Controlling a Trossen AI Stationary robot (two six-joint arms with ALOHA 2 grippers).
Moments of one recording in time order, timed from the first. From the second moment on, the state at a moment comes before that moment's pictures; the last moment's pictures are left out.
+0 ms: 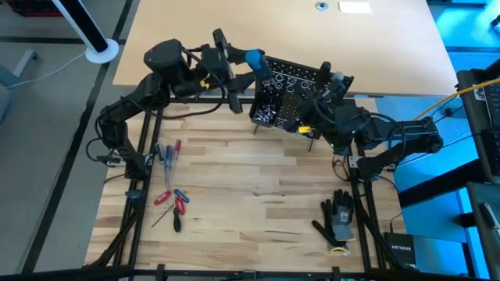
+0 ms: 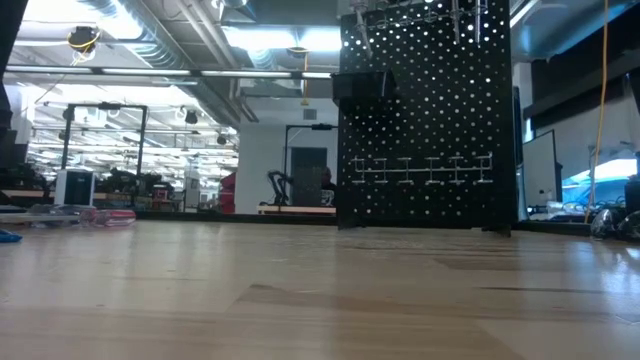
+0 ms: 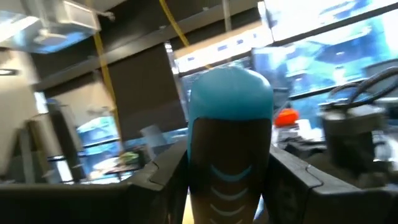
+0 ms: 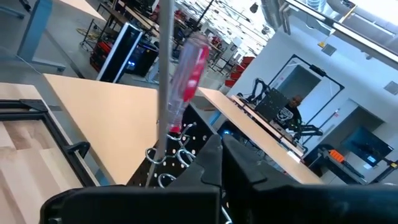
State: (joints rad) left arm 0.13 1.73 2.30 -0.30 -0.11 0.31; right arm 0.16 1.29 1.48 -0.18 1.14 -0.59
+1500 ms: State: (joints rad) left arm 0.30 1.82 2.31 -0.08 -0.07 0.24; right arm 0.73 1.28 1.48 -0.90 1.44 0.18
